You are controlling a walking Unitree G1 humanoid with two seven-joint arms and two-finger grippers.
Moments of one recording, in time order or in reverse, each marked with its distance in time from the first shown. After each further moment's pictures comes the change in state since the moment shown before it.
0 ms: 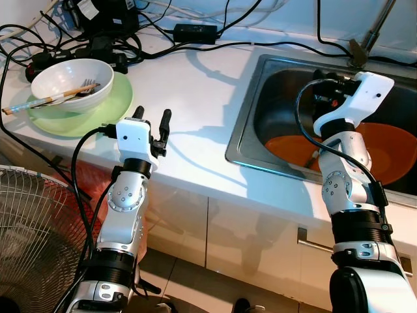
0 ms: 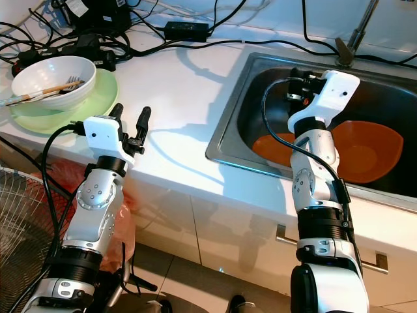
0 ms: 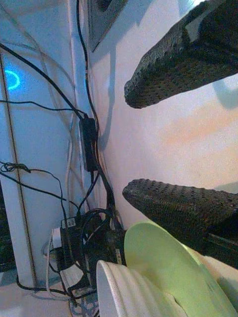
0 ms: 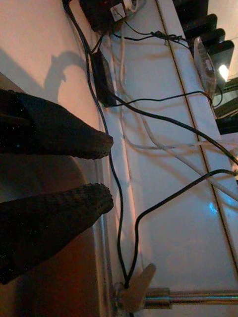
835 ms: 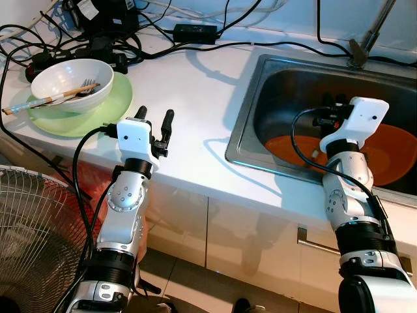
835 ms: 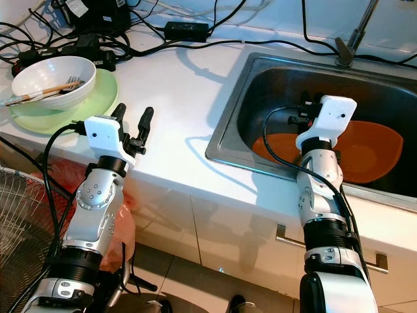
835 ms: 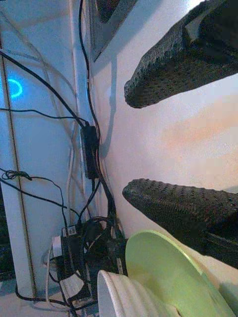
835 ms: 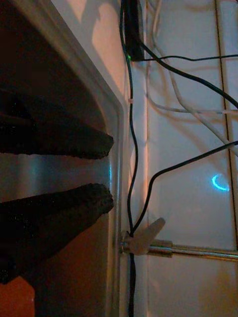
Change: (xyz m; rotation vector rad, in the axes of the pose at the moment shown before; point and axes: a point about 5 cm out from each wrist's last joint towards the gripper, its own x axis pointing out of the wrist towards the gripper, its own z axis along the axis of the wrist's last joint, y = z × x) left arm 0.000 -0.001 0.000 -0.018 -0.004 -0.034; right arm -0.018 -0.029 -0.025 -0.219 0.016 -0.087
